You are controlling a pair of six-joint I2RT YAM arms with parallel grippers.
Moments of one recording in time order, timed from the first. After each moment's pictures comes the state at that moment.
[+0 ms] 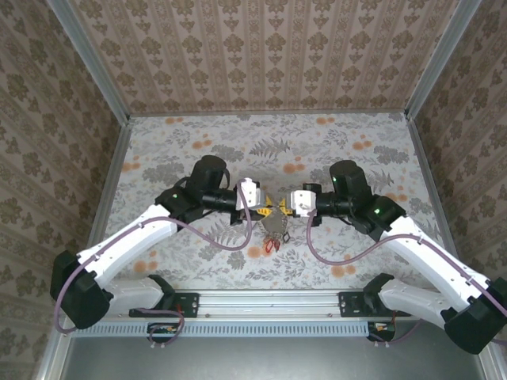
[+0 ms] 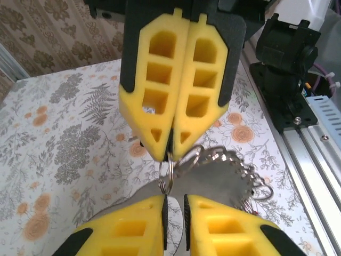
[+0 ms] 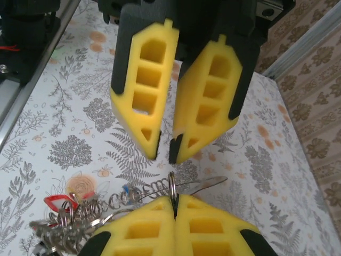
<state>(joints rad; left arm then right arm) -0.78 1.20 0.97 -0.33 0.74 0.63 0.57 1.02 0.90 -0.43 -0.61 -0.86</state>
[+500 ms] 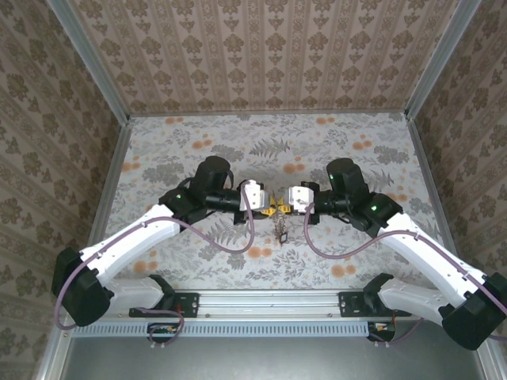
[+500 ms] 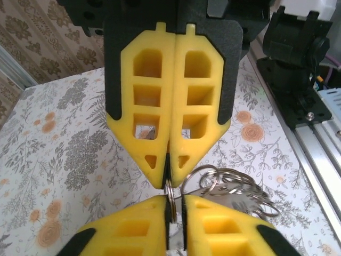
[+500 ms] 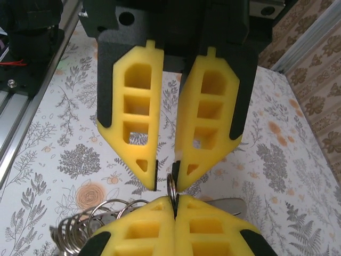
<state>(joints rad) -0.81 1.22 0.98 -0.30 0.70 0.66 0.57 1.05 0.92 -0.43 -0.61 -0.81</state>
